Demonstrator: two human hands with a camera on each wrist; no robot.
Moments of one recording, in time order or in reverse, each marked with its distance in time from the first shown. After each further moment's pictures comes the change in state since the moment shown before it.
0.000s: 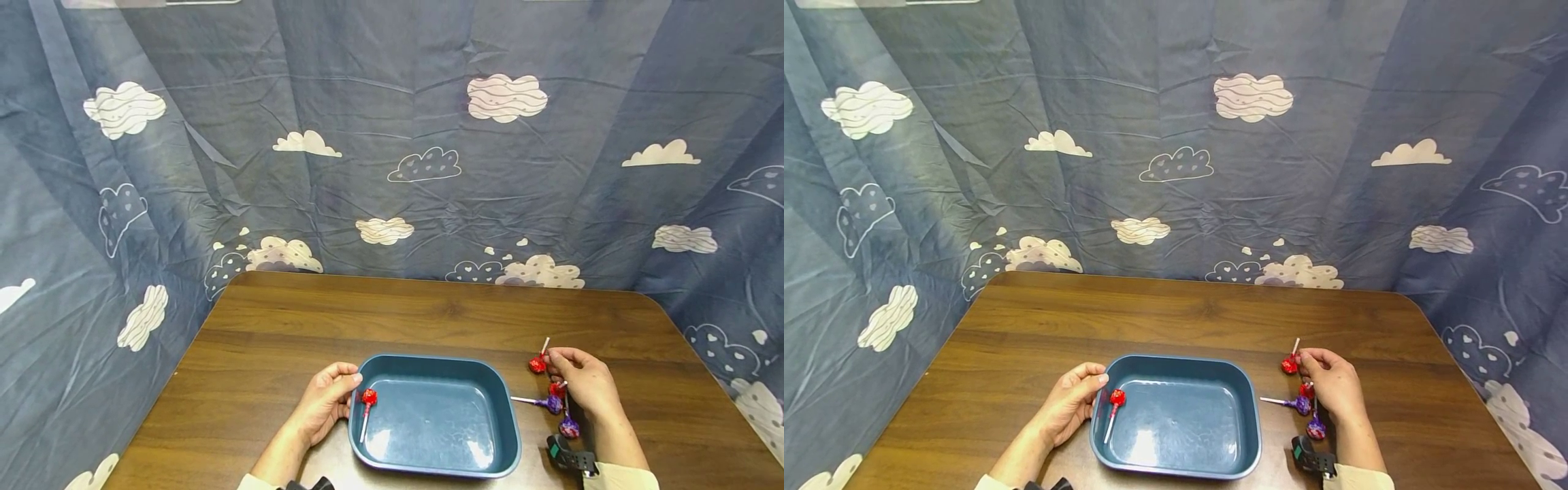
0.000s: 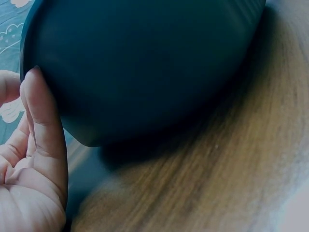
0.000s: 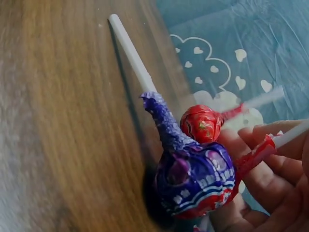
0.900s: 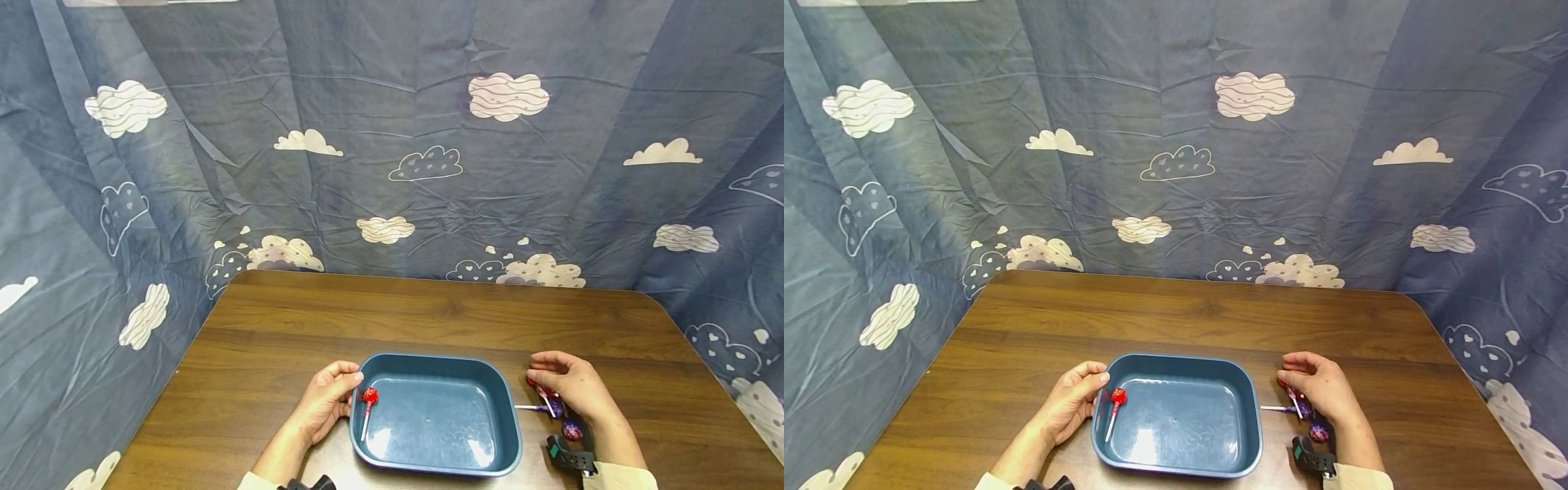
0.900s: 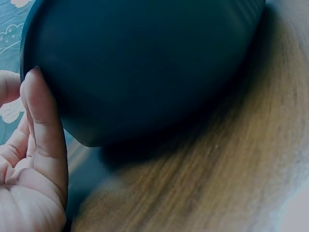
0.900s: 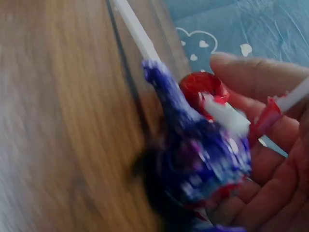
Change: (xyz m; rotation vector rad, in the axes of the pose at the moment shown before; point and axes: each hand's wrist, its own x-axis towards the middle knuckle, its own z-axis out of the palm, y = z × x) left_hand 0.000 -0.001 -0.002 0.008 0.003 0.008; right_hand -0.004 0.003 0.009 -0.038 -0.172 -0.104
